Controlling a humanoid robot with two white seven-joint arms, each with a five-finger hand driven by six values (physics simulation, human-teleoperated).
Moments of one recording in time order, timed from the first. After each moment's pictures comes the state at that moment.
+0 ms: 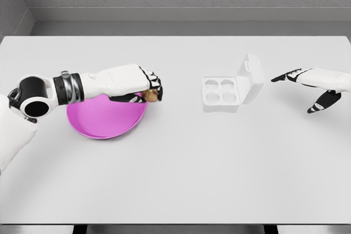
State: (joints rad) left arm -0.57 0.50 -0.50 -1.50 -0.48 -0.61 -0.61; right arm -0.63 -0.93 0.64 -1.19 0.14 -0.59 0.61
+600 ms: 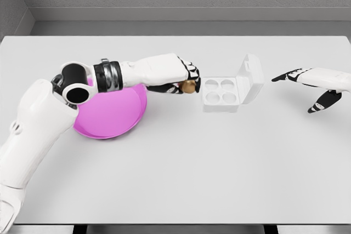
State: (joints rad) left arm -0.68 0.30 -0.56 -1.40 -0.52 -0.61 -0.61; right arm -0.63 -0.93 0.63 -1.19 0.14 -0.59 0.61
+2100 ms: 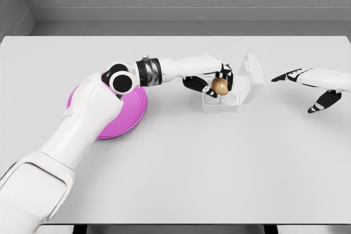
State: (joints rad) left arm -0.80 0.04 -0.59 -0.96 -0.33 -0.61 -0.61; right arm -0.63 -0.93 0.64 -1.19 0.14 -0.59 0.61
